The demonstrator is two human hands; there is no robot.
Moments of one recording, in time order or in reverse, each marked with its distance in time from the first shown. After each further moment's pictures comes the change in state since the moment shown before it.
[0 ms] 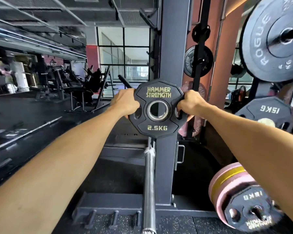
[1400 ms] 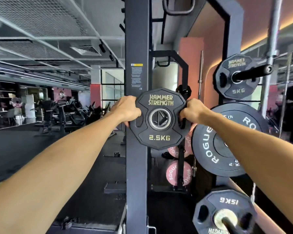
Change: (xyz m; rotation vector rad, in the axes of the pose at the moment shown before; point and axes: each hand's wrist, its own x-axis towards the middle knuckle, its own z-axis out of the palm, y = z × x) left_hand 0.231 0.393 -0.266 0.024 0.054 0.040; right_hand 0.188 -0.100 -0.473 -0.036 0.060 -0.103
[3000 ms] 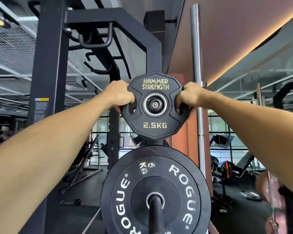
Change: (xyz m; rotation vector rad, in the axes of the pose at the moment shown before) left_hand 0.213 0.422 0.148 -0.116 0.214 0.133; right_hand 0.198 0.311 -0.333 0.042 0.173 -0.163
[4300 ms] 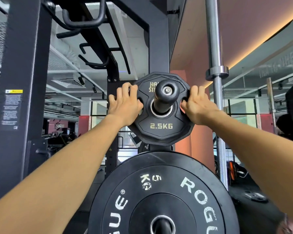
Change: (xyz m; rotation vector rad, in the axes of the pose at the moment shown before) left_hand 0.087 -0.093 0.132 0.475 0.303 0.201; right_hand 0.100 0.107 0.104 -0.415 0.212 -0.140
